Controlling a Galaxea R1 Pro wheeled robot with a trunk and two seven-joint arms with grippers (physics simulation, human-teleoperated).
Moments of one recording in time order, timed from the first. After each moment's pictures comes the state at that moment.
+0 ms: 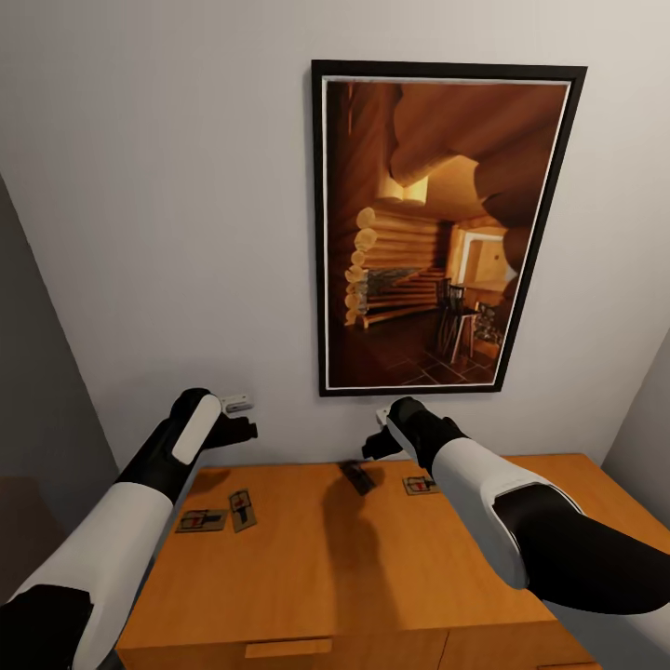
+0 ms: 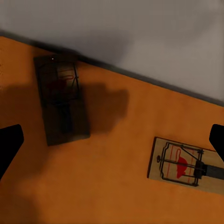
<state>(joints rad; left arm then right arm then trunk) -0.91 0.04 -0.14 -0.91 0.70 1.04 0.57 -1.17 0.17 0.21 -0.20 0.10 0.75 0.11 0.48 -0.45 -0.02</state>
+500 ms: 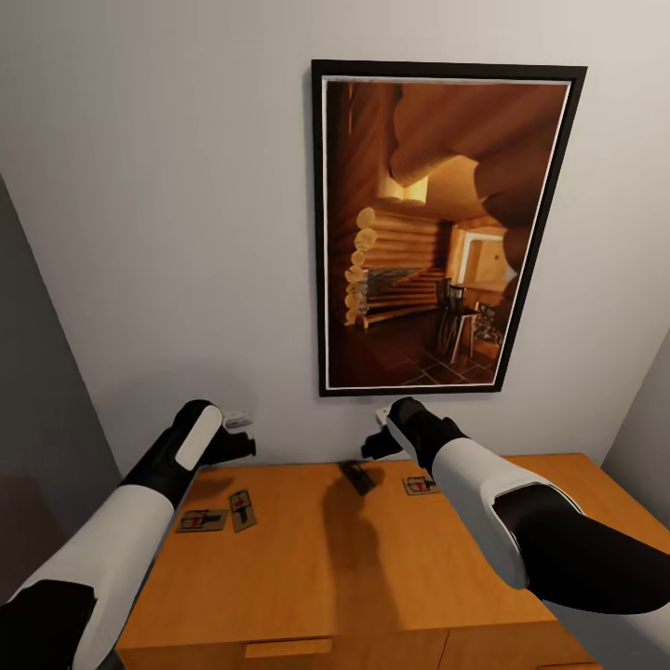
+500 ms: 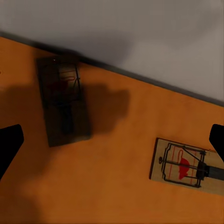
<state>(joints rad) -0.91 0.04 -0.14 -0.80 0.71 1.04 0.57 -1.17 0.17 0.21 -0.20 0.09 0.75 0.11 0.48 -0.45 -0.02</state>
